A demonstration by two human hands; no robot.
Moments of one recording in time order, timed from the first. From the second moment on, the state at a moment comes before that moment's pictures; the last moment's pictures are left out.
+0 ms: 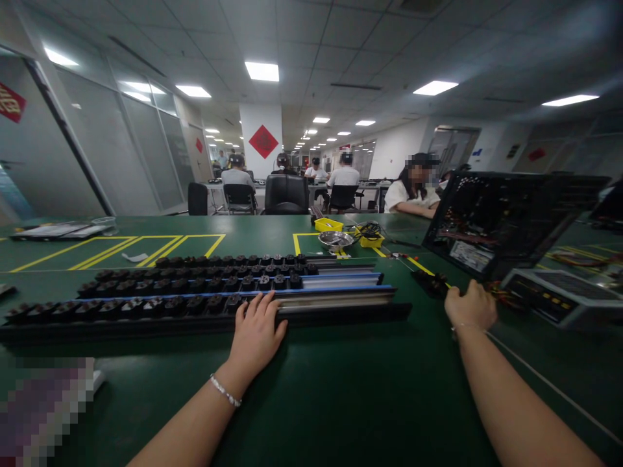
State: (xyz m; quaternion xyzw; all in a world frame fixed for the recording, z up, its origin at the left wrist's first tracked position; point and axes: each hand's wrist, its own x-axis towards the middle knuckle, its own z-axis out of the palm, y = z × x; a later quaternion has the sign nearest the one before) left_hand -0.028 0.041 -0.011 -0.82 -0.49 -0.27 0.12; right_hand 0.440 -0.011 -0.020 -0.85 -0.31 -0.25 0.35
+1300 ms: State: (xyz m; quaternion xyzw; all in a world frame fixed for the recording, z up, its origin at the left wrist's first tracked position) left_hand -0.085 0.072 -0.008 -0.74 -0.57 -0.34 0.15; right_hand 0.218 0.012 -0.005 -0.73 -0.63 -0.14 0.23
